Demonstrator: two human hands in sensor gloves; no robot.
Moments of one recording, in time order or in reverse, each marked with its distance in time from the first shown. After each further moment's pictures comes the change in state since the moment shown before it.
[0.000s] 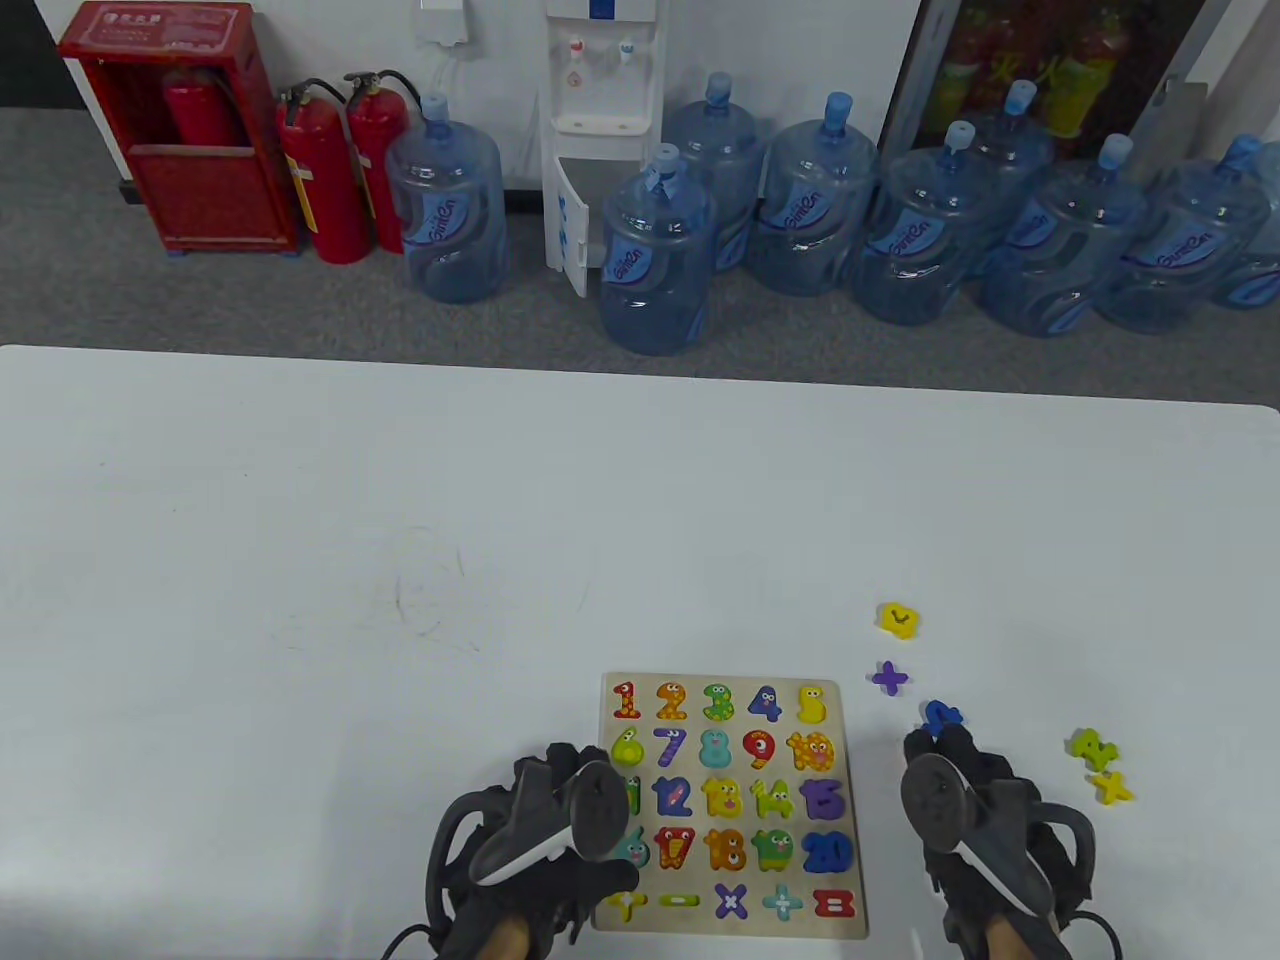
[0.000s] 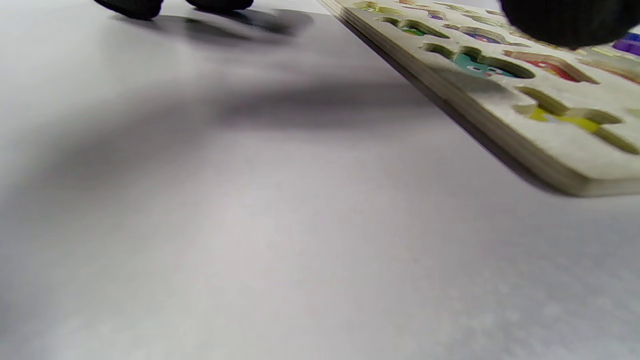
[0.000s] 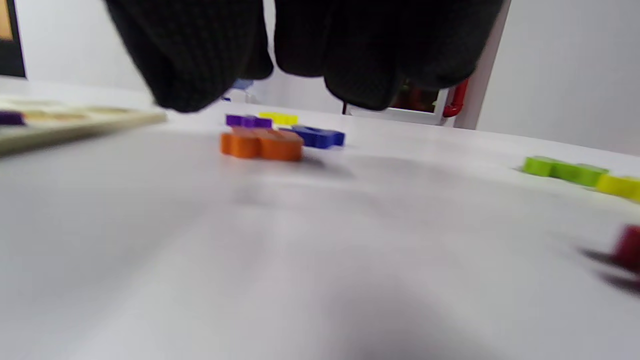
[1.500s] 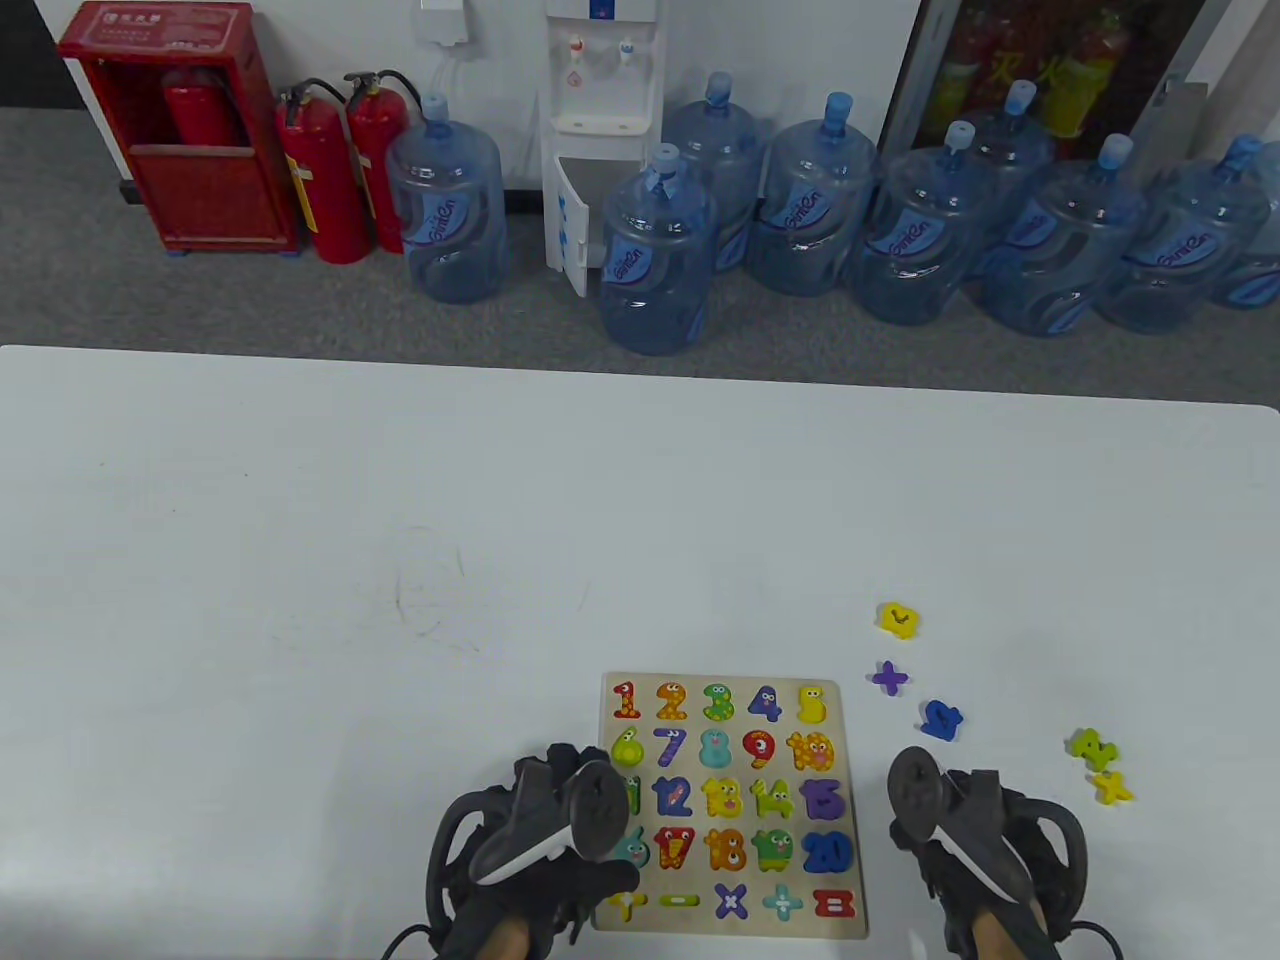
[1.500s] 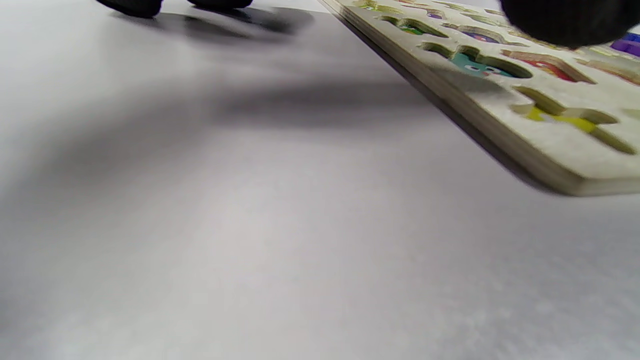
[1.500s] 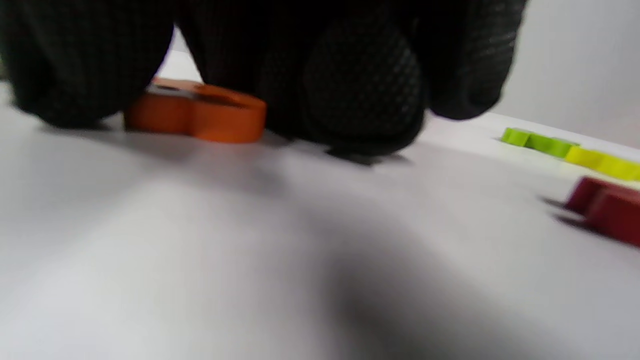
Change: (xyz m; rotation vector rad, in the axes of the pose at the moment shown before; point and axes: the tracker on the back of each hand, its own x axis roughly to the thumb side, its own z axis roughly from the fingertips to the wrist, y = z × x) left_hand 0.000 0.000 0.000 -0.005 -0.002 0.005; right_hand 0.007 0.010 -0.003 0.081 0.020 0.063
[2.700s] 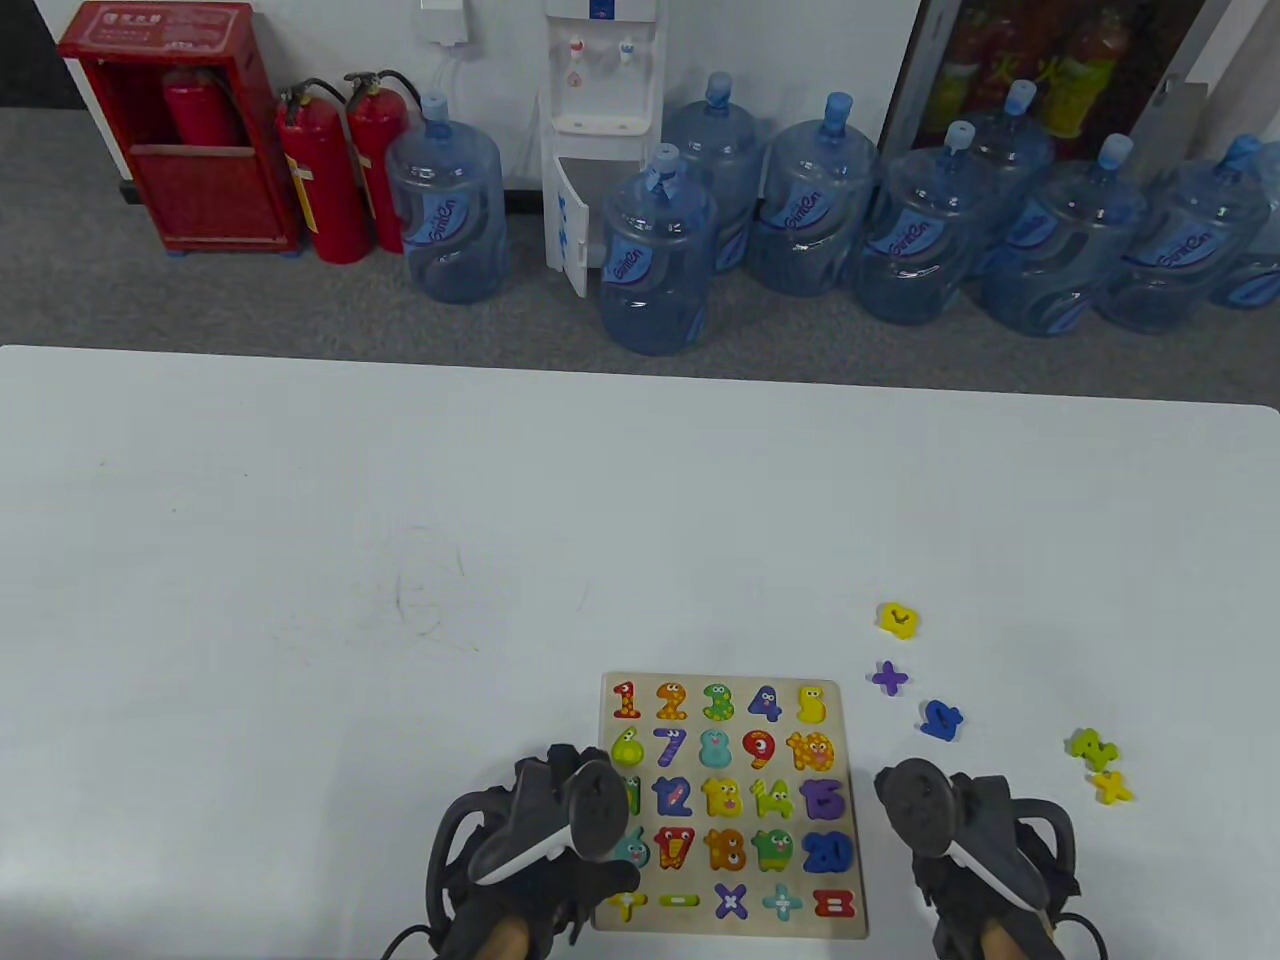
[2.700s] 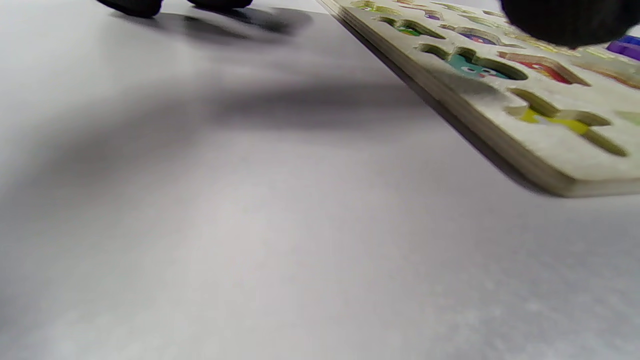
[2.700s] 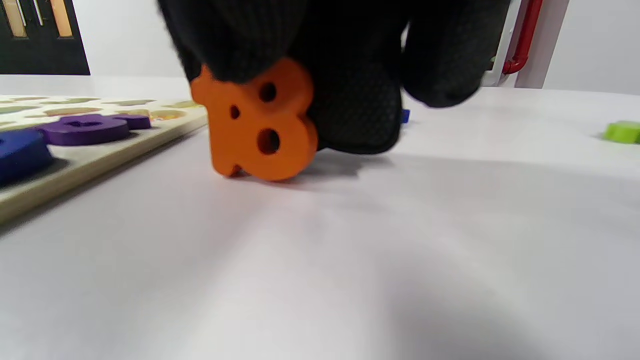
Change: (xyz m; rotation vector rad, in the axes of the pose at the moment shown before) left_hand 0.000 0.000 0.000 -0.003 -0.005 0.006; right_hand 0.005 -0.011 0.009 0.014 -0.175 -0.150
